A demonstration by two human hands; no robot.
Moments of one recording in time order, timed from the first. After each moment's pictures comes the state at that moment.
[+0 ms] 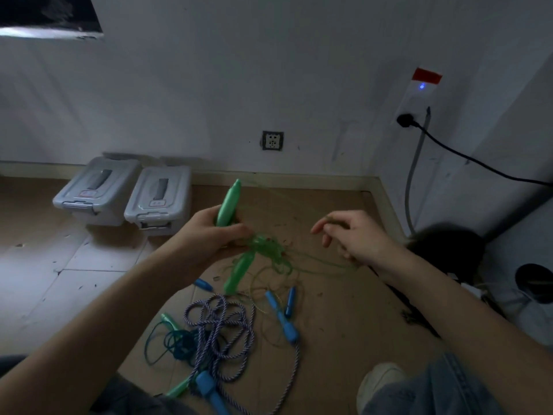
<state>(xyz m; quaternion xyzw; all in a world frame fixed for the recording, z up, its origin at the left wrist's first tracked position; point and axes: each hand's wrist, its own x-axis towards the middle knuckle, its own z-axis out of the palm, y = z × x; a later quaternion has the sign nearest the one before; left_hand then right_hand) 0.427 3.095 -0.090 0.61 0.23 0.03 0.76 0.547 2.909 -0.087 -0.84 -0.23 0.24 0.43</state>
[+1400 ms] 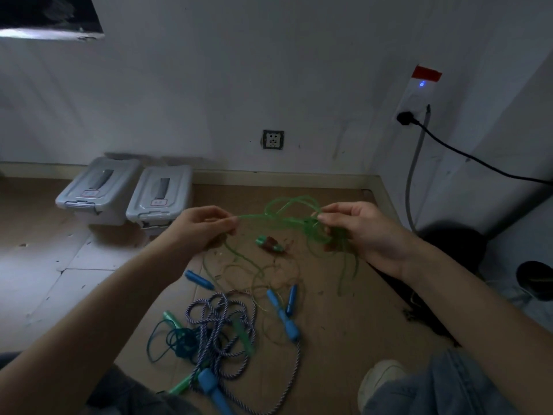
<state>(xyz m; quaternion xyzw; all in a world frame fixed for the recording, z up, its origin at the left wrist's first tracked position) 0.423 3.110 -0.095 0.74 0.27 0.03 0.62 0.550 2.902 -0.082 -0.66 -0.18 0.36 0.63</state>
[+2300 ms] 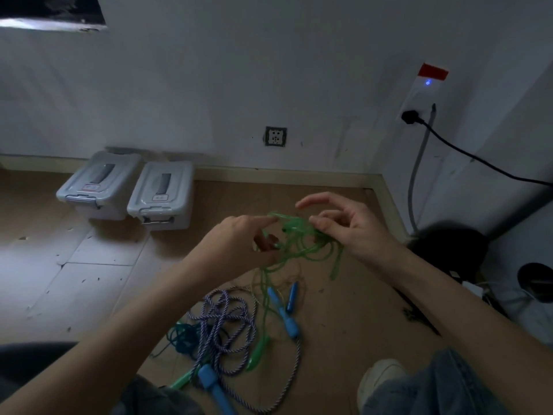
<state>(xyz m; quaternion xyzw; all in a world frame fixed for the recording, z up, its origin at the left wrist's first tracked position) 0.435 3.082 -0.102 0.96 0.04 0.05 0.26 0.539 2.909 -0.088 -0.71 -0.37 0.25 0.55</state>
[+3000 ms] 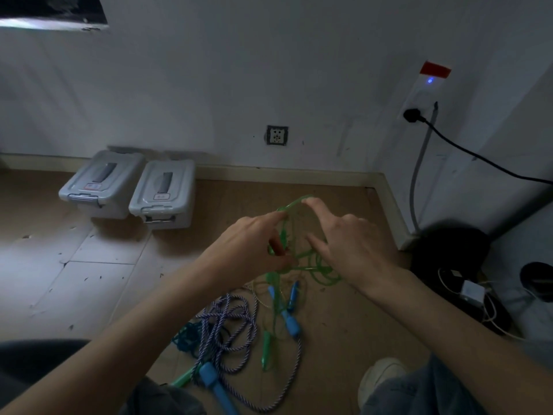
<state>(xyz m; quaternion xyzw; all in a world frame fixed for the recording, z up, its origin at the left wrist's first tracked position) 0.435 3.065 -0.098 0.96 0.02 0.05 0.29 0.521 2.918 -0.093 -0.90 -0.41 -0.08 0.11</state>
